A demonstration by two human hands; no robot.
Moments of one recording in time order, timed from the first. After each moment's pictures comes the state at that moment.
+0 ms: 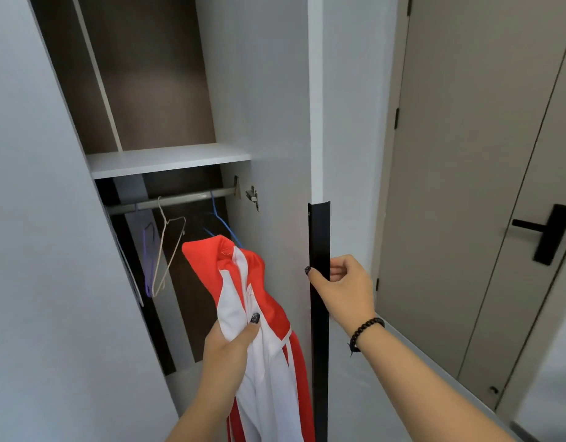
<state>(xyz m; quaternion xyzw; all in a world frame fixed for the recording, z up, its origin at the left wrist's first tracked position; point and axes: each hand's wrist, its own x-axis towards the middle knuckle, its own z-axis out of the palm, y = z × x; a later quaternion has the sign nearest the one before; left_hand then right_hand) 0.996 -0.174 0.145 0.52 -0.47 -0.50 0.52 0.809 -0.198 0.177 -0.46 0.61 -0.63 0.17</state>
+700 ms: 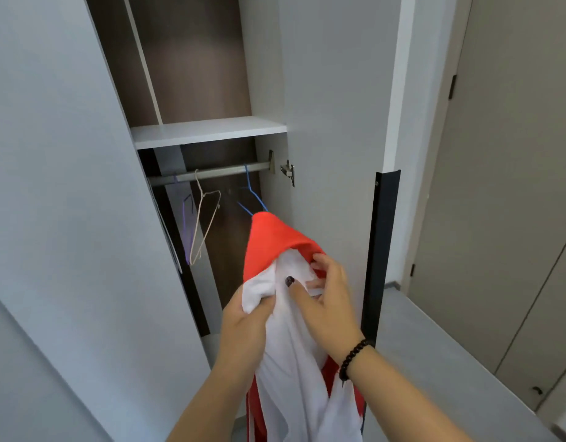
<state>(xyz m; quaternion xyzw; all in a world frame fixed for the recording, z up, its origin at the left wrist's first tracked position) 1.009 -0.154 0.163 0.49 -0.48 -0.46 0.57 0.879 -0.181 0.145 -0.58 0.49 -0.60 0.26</state>
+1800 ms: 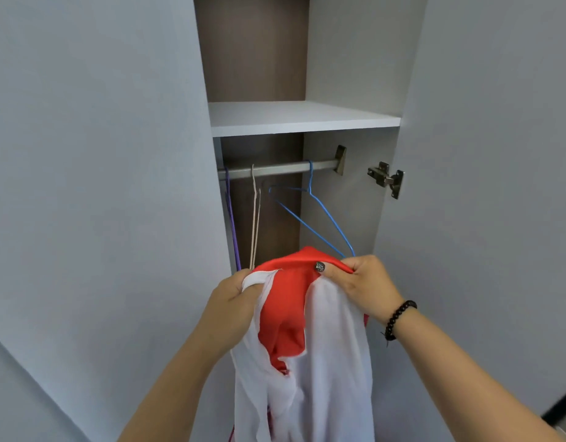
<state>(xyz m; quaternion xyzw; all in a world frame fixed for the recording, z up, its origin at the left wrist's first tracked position) 1.232 -0.373 0.150 0.53 -0.64 -0.34 0.43 1.009 -0.382 0.162 -0.64 0.55 -0.46 0.27</state>
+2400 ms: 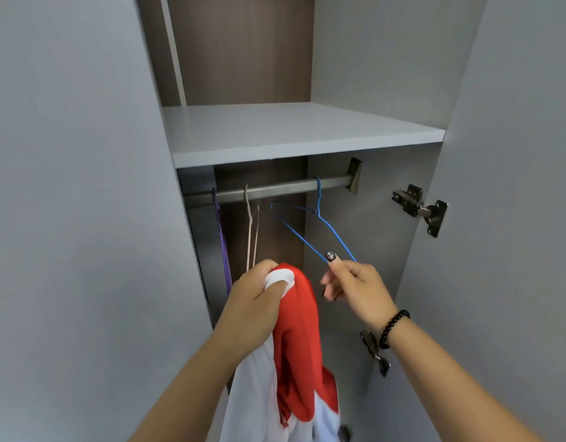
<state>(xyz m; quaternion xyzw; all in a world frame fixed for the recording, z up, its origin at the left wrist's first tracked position) 1.189 -0.503 0.169 0.49 -0.68 -0.31 0.45 1.001 -0.528 0.149 -0.57 0.53 -0.50 0.38</state>
